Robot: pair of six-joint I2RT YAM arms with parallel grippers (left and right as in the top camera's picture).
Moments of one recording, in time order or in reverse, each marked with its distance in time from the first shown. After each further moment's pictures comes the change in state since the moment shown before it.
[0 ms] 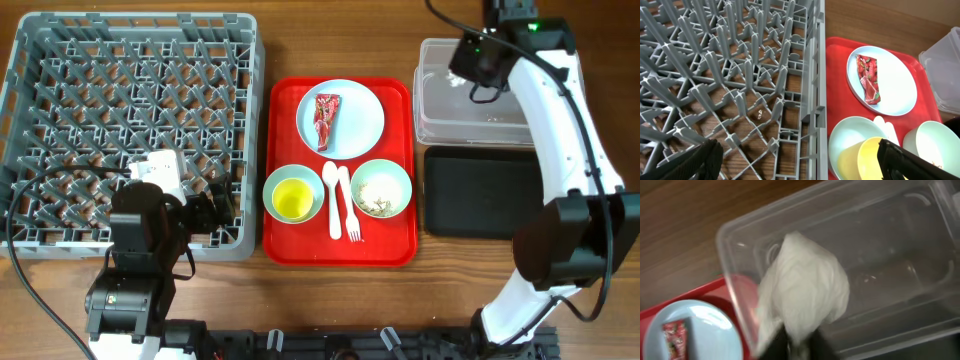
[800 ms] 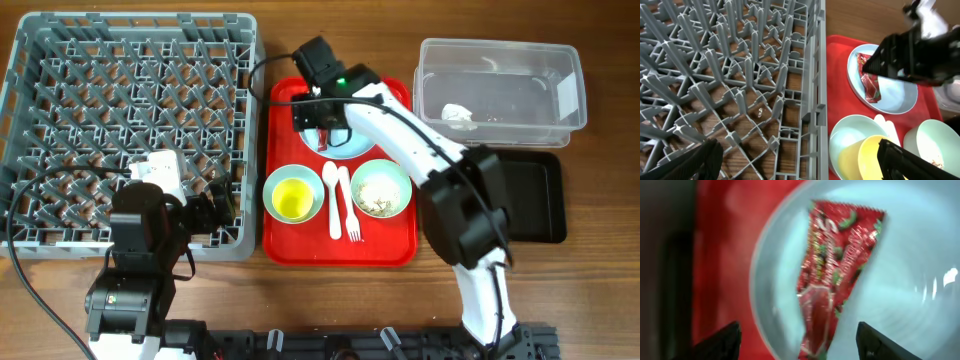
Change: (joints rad) left arm 0.000 0.000 0.000 -0.008 0.000 0.000; right arm 0.526 0.304 0.015 0.201 -0.095 0.032
